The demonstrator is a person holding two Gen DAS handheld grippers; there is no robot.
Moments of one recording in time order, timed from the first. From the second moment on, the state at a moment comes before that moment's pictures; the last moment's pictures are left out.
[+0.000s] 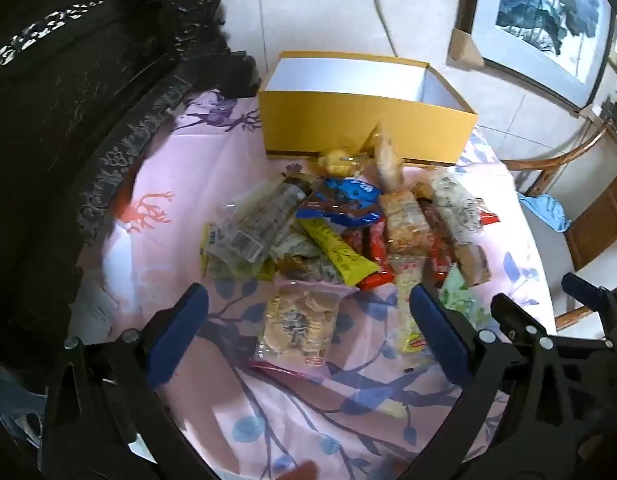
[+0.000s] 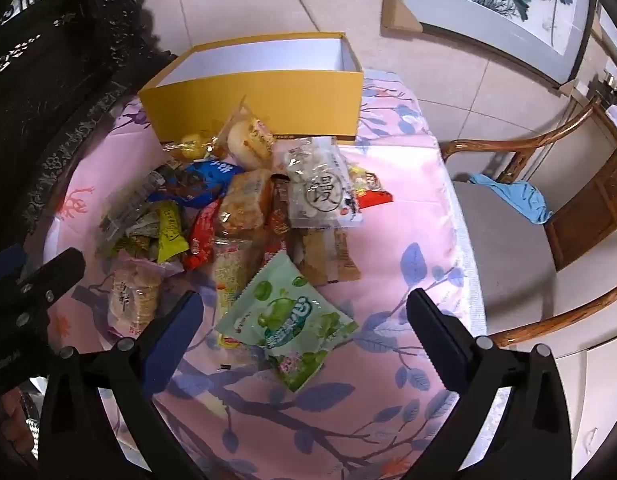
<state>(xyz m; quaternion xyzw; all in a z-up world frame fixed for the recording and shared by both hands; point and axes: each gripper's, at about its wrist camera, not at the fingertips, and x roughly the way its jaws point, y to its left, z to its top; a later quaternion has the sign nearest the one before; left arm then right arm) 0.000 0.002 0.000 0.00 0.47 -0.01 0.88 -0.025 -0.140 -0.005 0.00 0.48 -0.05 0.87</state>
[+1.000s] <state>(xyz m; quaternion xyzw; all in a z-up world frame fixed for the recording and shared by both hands) -0.028 -0.008 0.023 0.03 0.49 0.02 0.87 -0.054 -0.143 0.042 0.01 0.50 -0.05 0.87</state>
